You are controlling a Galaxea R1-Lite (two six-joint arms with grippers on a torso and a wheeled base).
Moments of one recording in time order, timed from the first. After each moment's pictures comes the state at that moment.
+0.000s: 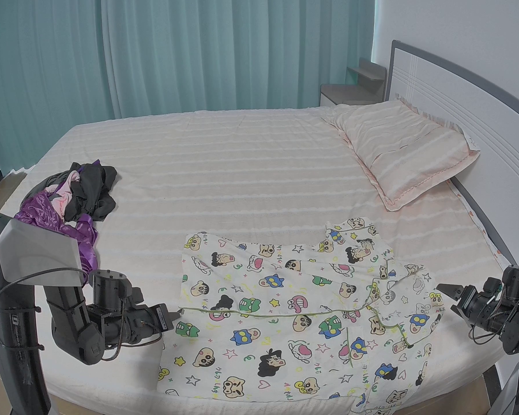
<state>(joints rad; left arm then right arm) -0.18 2.29 -0.38 -1.25 -0.31 -0.54 -0.28 2.13 -0.02 -1.55 0.45 0.59</state>
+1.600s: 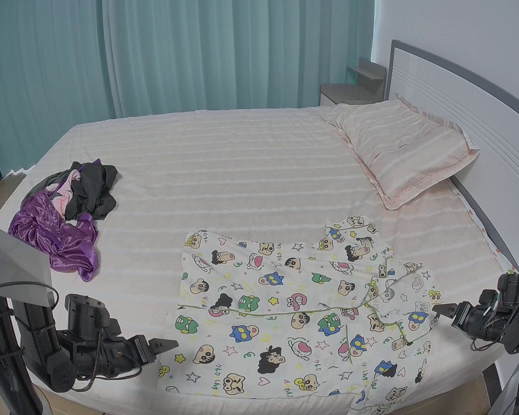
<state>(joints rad) -0.21 2.11 -0.04 -1.25 -0.26 -0.68 -0.28 2.10 -0.02 -1.34 0.38 0.43</state>
